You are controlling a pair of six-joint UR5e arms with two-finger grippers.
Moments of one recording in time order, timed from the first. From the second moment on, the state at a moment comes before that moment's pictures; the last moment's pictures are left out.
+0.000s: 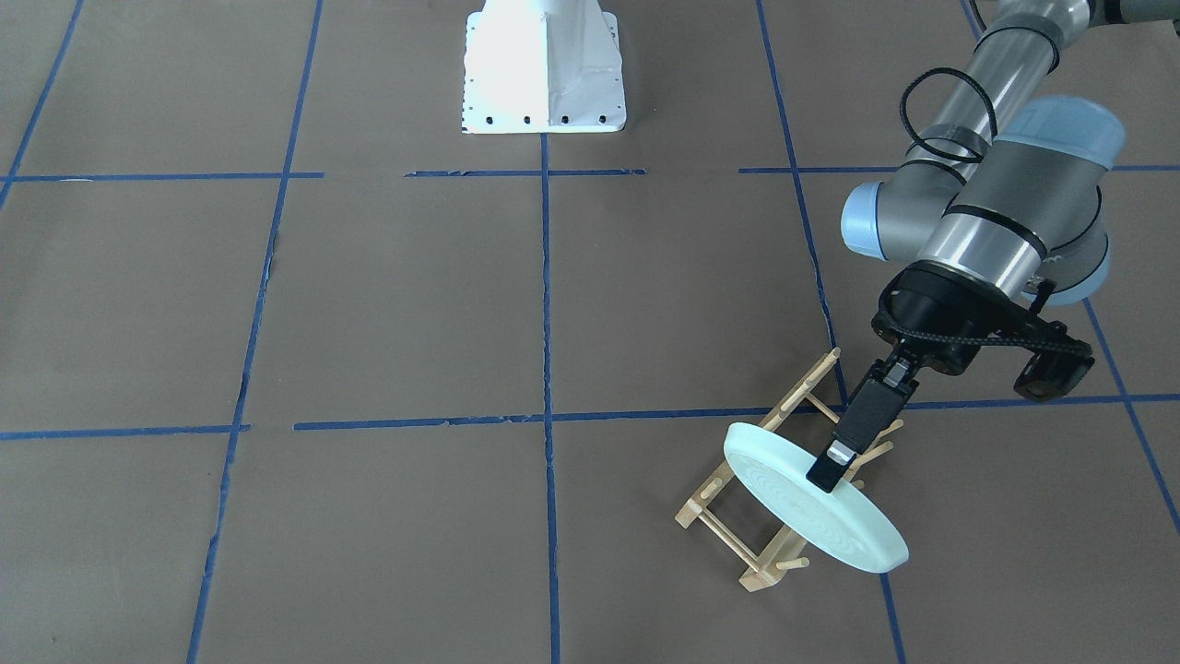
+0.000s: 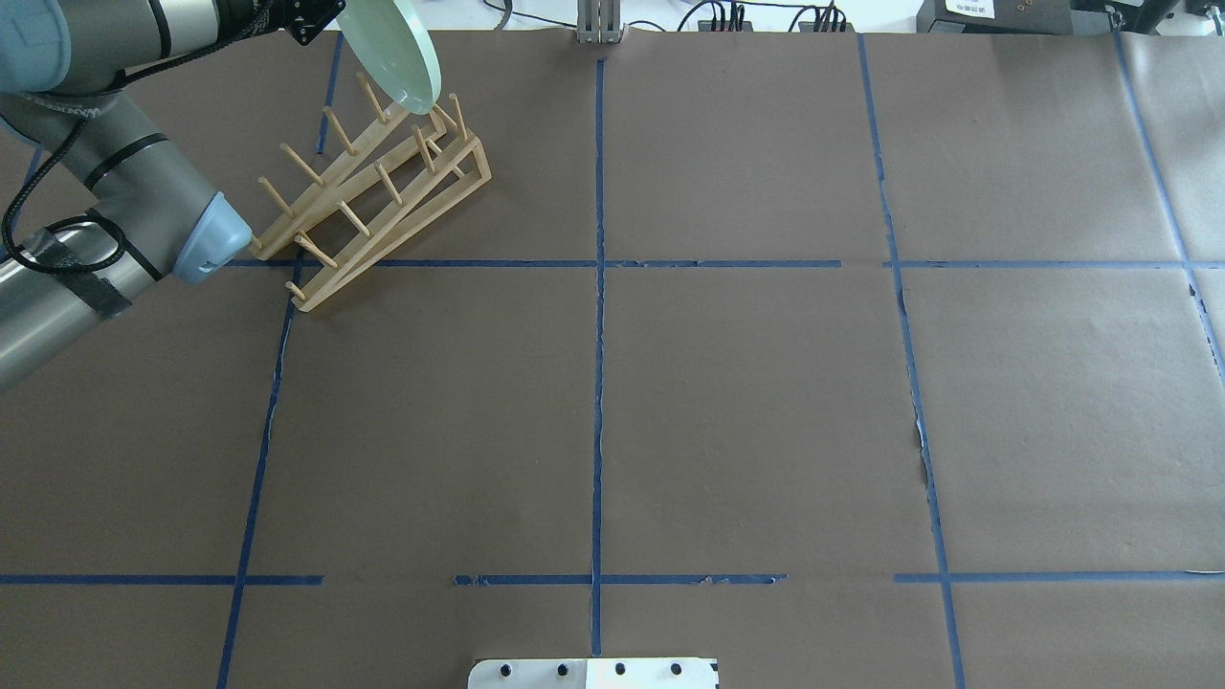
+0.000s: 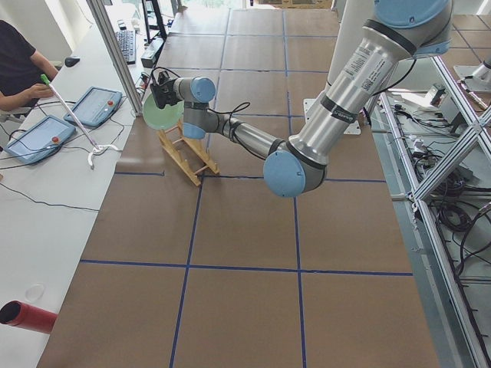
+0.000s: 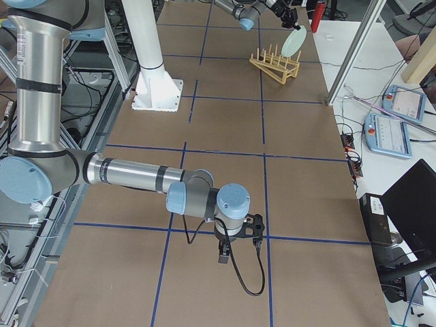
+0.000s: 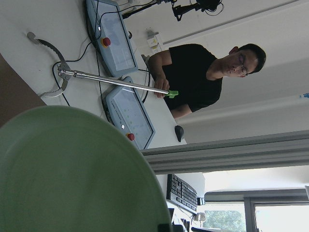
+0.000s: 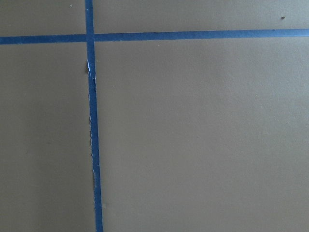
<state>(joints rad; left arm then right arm) -0.97 -2.18 -1.31 -2.90 -1.75 -1.98 1.62 -1.69 1.60 -1.59 2.30 -0.07</state>
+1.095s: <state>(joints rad) -0.90 -2.19 -1.26 -2.90 -1.72 -1.94 1.62 -1.69 1.60 -1.59 2.30 -0.07</state>
